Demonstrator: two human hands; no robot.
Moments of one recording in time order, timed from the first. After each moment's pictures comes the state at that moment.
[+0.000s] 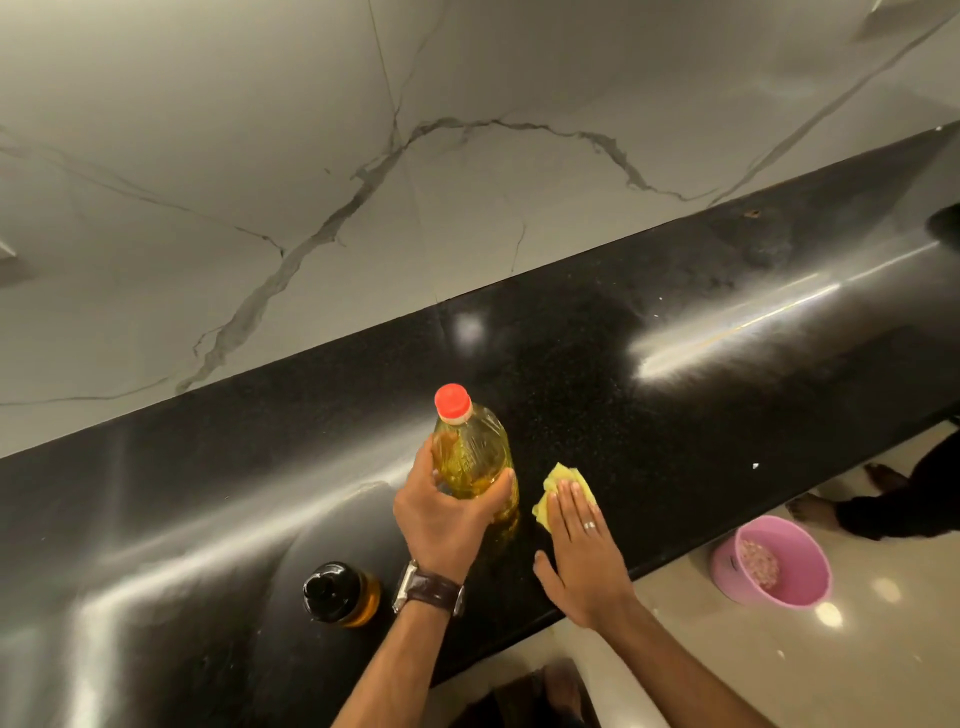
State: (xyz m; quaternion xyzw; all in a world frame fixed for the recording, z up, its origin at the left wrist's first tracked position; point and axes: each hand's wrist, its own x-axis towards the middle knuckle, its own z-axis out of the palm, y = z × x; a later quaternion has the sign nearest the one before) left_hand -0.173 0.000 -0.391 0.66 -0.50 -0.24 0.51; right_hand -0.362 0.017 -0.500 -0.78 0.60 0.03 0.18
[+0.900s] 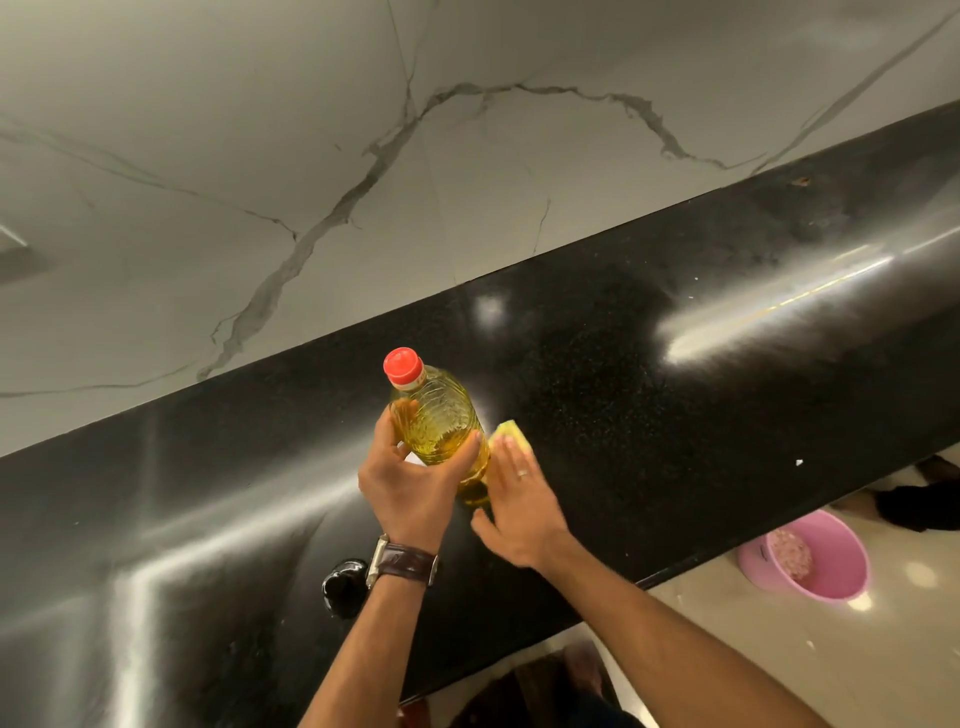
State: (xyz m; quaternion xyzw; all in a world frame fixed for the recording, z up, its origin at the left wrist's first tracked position) left_hand -0.135 -0.029 -0.365 0.67 -0.47 -0.17 0.55; right_hand -0.265 -0.052 -0.504 -0.84 0.52 0.07 0.18
